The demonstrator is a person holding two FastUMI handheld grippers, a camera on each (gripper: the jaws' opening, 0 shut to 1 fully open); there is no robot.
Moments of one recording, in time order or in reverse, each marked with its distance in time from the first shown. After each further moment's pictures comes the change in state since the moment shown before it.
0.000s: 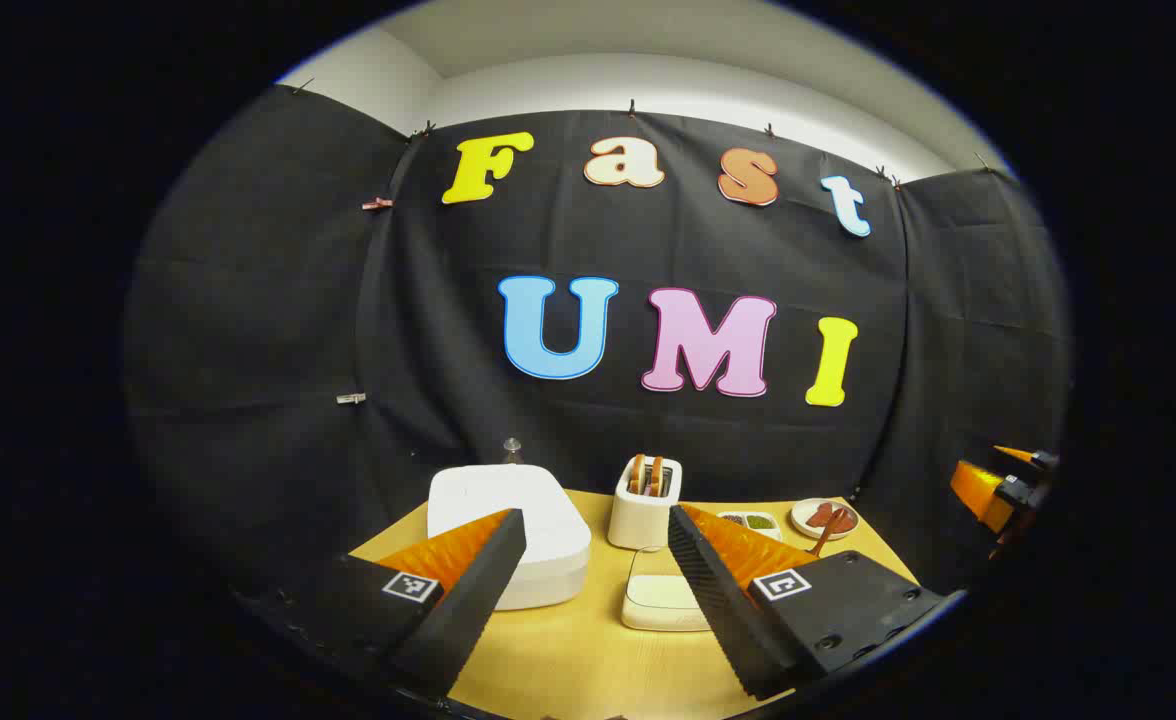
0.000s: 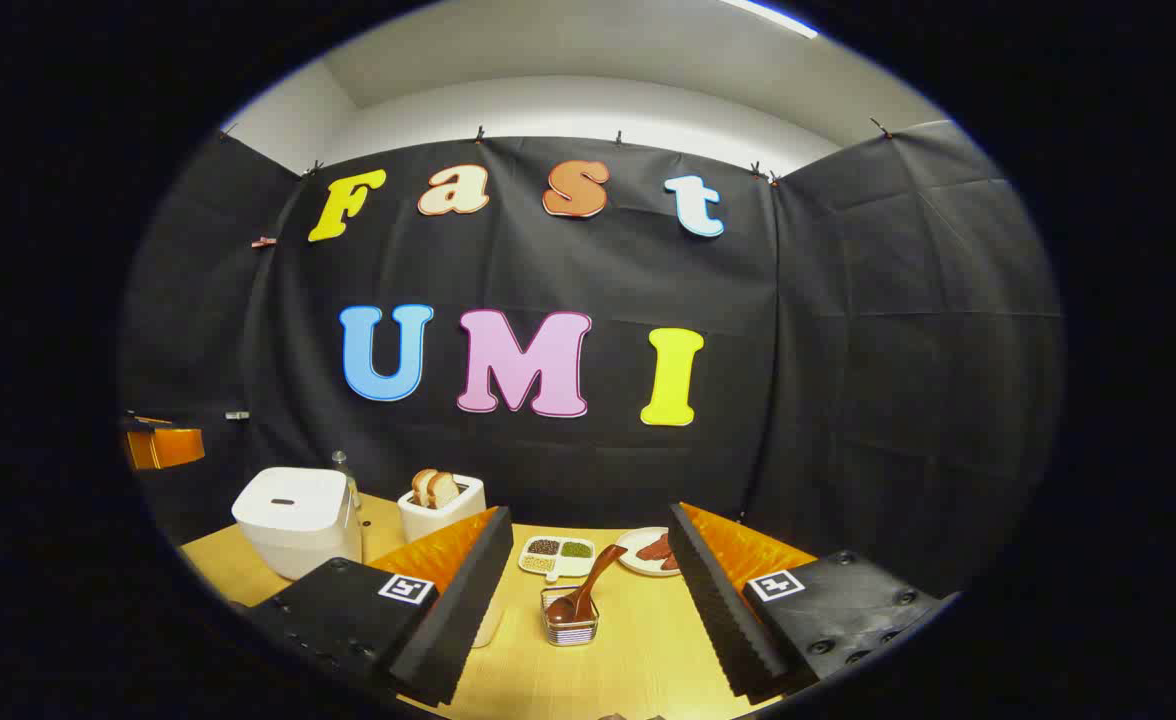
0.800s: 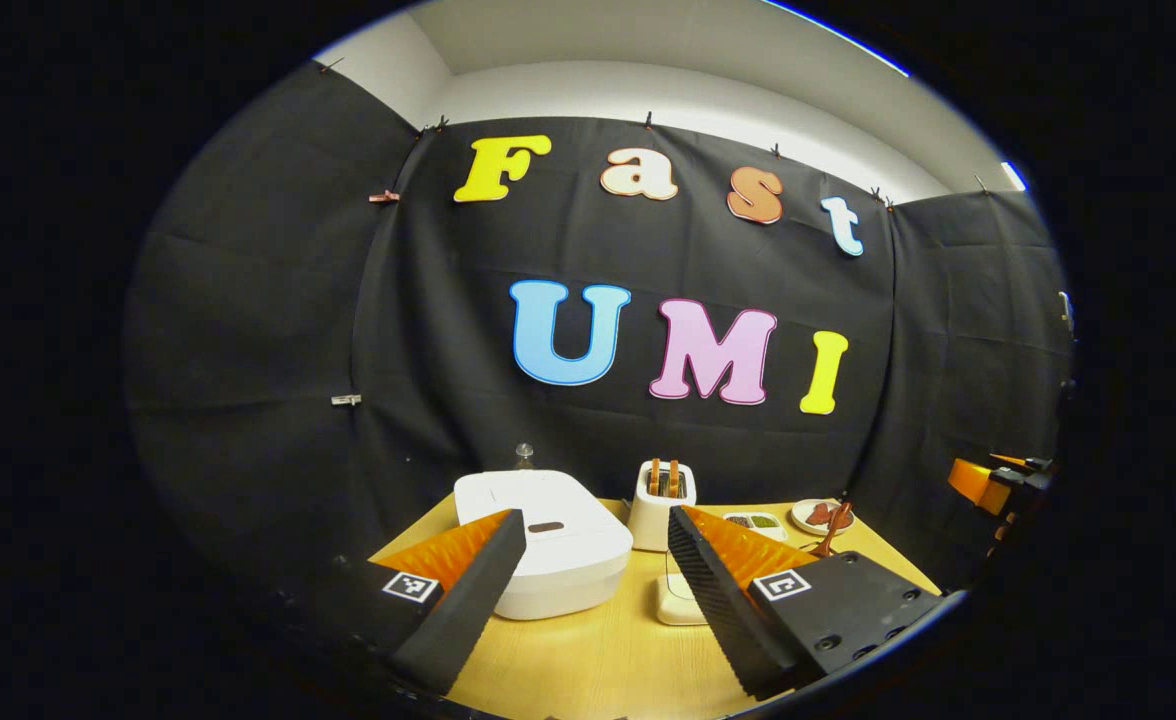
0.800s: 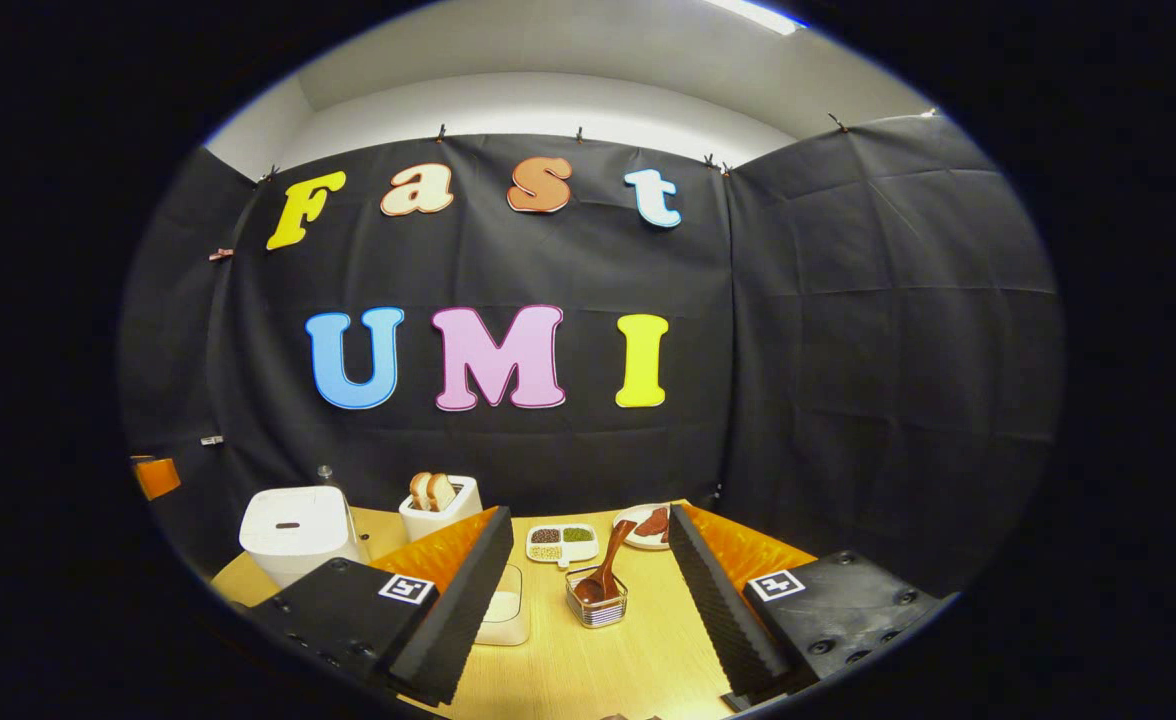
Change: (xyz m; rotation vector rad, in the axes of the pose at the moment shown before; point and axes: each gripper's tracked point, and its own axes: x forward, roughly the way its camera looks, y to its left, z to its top) left arm -0.005 0.102 -0.015 -0.020 -0.017 -0.083; right arm -0.043 0.059 -0.003 0.068 0.027 -0.180
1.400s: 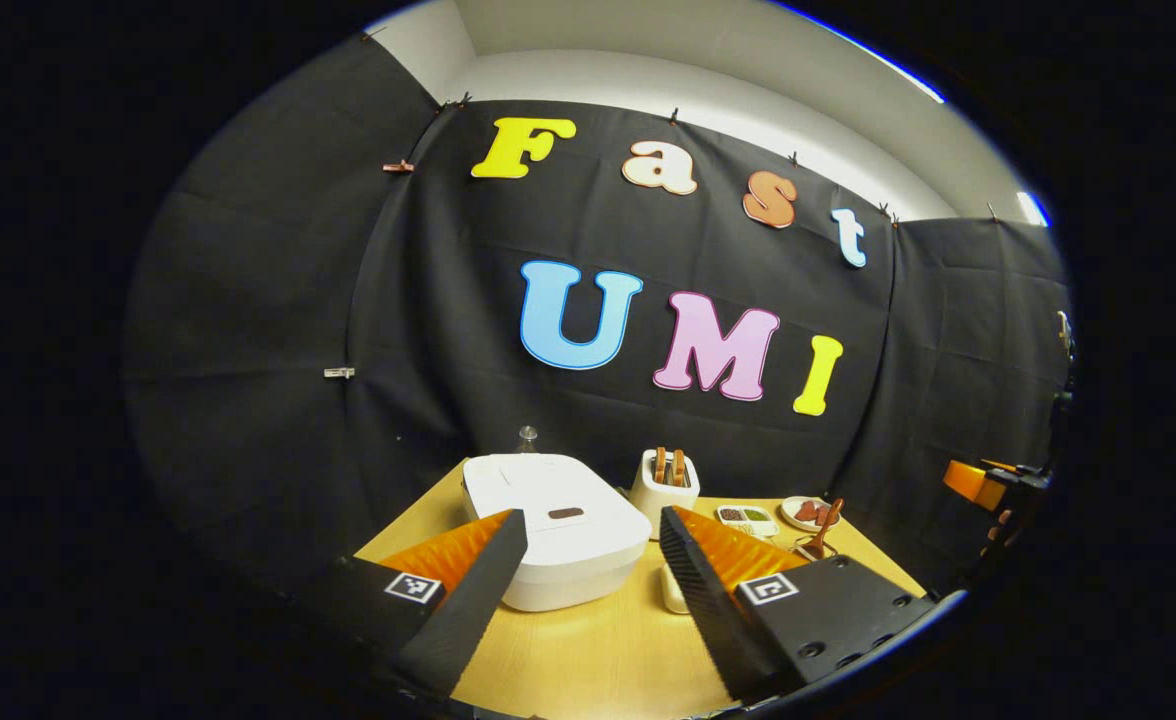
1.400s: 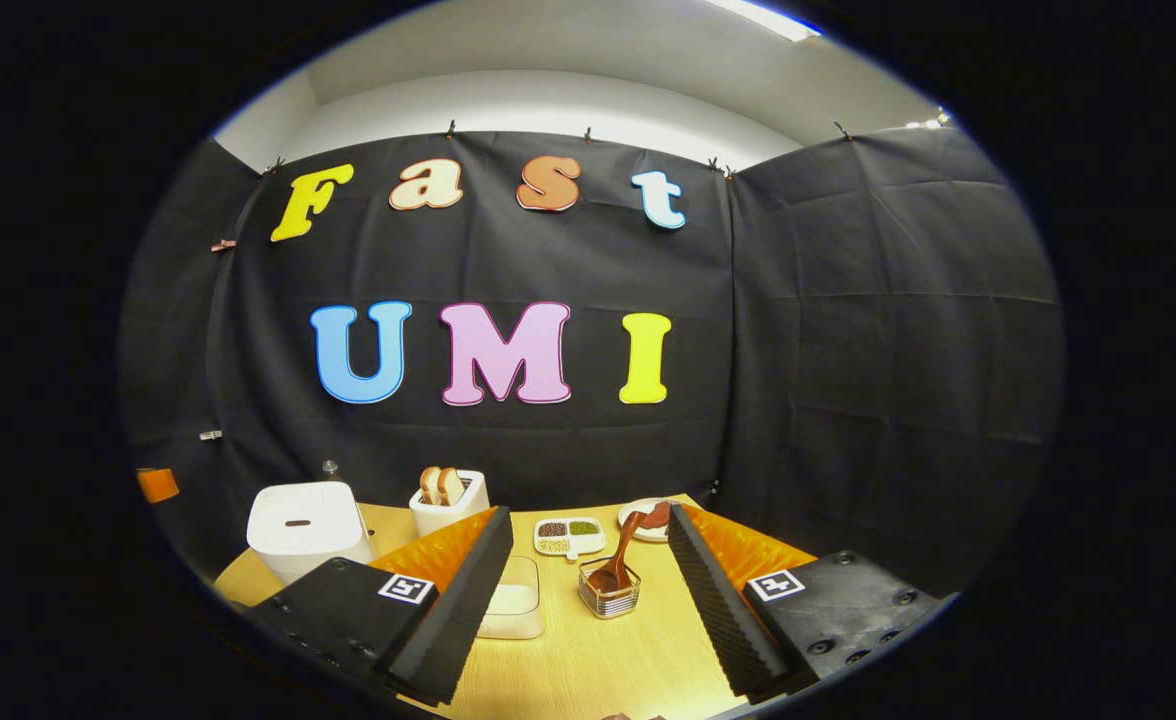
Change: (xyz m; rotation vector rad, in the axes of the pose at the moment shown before) left arm 0.007 0.044 -0.001 -0.086 0.024 -0.062; right arm -0.010 0.025 0.006 0.005 0.005 -0.010
